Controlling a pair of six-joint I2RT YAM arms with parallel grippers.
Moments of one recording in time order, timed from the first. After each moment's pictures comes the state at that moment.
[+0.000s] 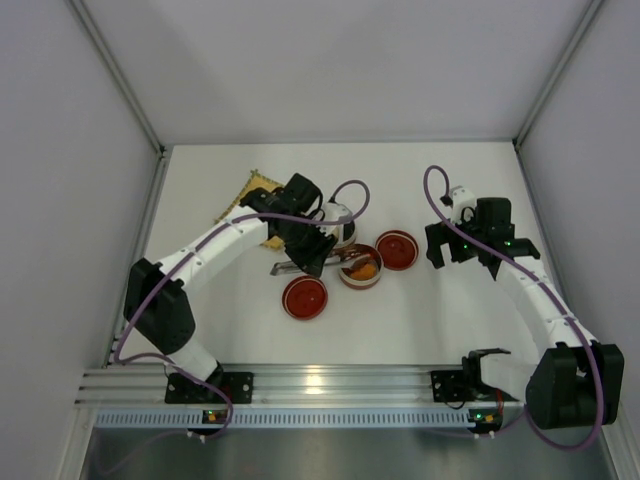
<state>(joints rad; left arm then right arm) -0.66 1.63 1.43 -1.00 0.35 0.19 0.06 1.12 0.81 -0.49 -0.26 -0.25</state>
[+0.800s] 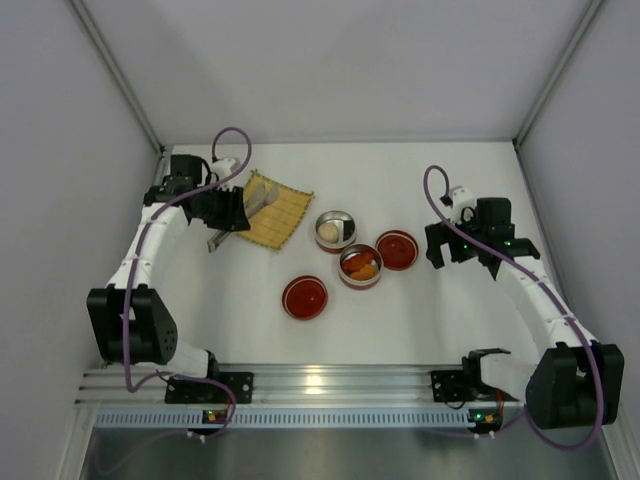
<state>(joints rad) -0.01 1.48 1.33 -0.80 0.45 0.13 0.06 1.12 0.81 -0.50 -0.26 -0.25</state>
